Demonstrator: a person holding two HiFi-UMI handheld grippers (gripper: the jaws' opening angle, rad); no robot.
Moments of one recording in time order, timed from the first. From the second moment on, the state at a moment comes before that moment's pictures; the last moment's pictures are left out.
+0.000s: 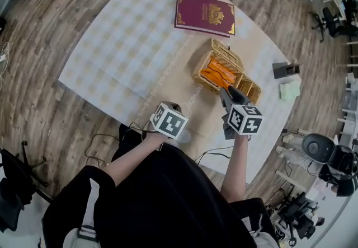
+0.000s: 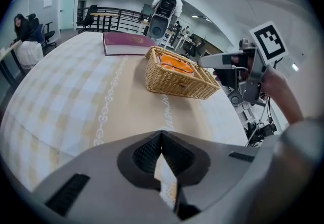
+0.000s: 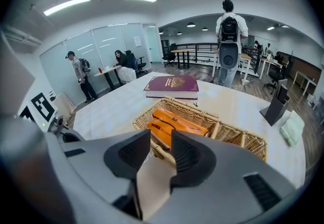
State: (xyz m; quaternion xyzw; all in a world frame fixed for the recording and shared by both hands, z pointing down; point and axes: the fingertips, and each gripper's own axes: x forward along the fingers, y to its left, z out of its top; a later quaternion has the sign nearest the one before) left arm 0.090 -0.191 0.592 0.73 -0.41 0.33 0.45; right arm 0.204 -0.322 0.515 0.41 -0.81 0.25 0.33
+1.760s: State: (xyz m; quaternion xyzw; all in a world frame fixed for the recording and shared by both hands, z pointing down) left arm 0.071 -0.177 0.625 0.69 -0.42 0.33 0.50; right arm 0.180 -0.386 0.567 0.29 -0.81 0.16 0.48
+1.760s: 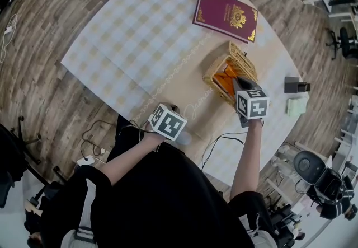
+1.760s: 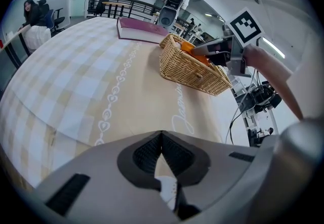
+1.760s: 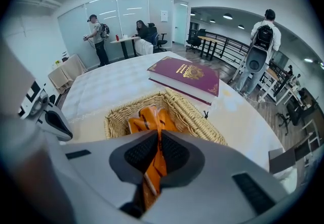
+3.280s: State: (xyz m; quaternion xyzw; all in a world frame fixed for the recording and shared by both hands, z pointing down) left arm 0.077 -0.157 0.578 0.79 -0.30 0.37 0.38; right arm 0.199 -0.262 0.467 0.44 -0.79 0.20 0.36
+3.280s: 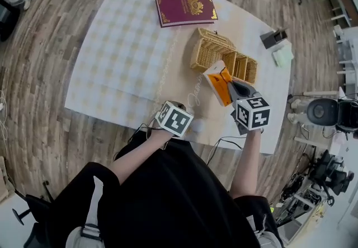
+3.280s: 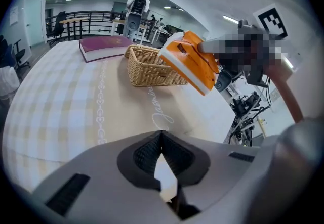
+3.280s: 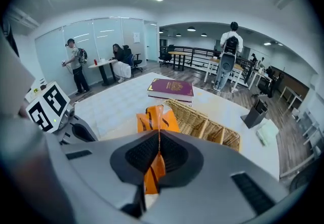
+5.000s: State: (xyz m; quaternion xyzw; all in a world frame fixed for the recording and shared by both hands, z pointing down) left arm 0.174 0.072 0.572 0.85 -0.12 0.45 0.23; right arm 0.247 0.104 0.524 0.67 -0.62 0.37 0.17
